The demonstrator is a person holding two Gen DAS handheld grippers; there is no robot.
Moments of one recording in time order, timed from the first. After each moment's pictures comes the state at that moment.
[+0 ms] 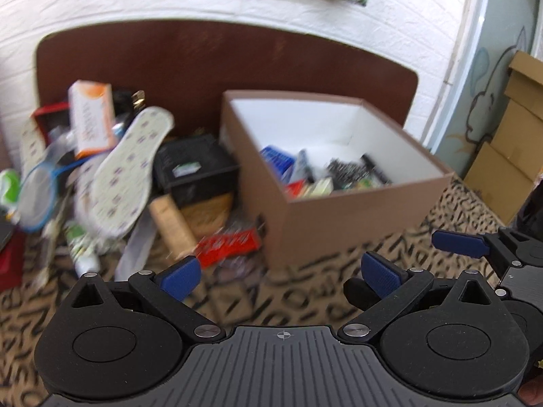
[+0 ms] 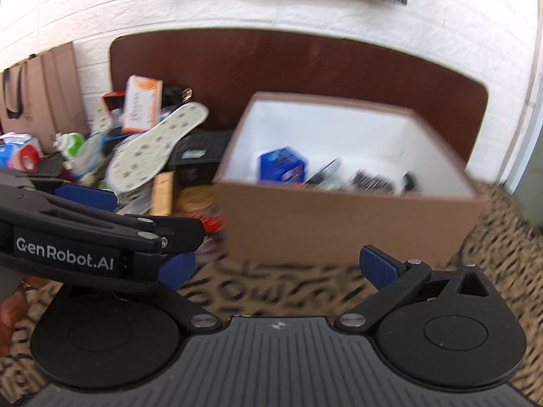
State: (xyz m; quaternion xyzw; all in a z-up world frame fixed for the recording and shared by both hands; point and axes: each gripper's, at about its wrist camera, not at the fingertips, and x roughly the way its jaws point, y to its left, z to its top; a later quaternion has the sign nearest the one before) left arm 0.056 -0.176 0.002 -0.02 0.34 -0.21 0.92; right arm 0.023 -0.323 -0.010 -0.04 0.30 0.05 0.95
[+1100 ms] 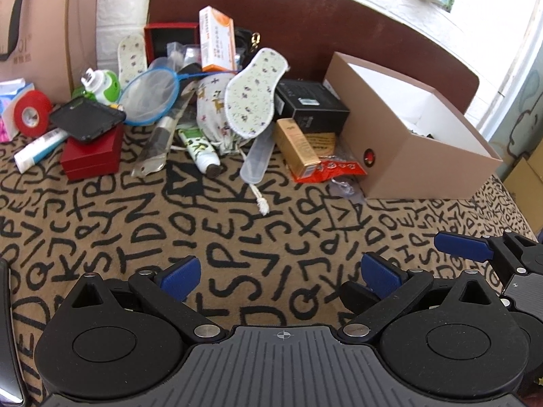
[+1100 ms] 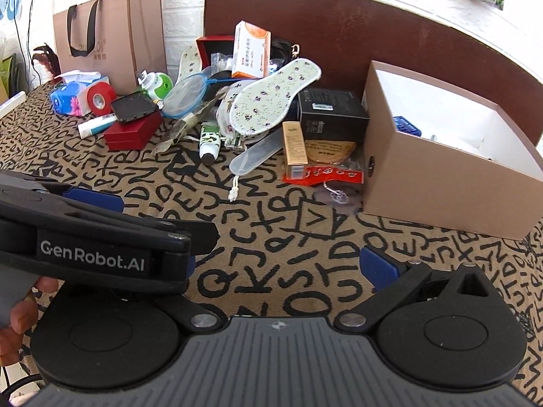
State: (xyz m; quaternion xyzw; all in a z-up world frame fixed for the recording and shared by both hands) left arm 0.013 -0.056 -0.035 -0.08 0.40 -0.14 0.90; right arm -0.013 -0.203 -0.034 -0.09 0.35 0.12 0.92
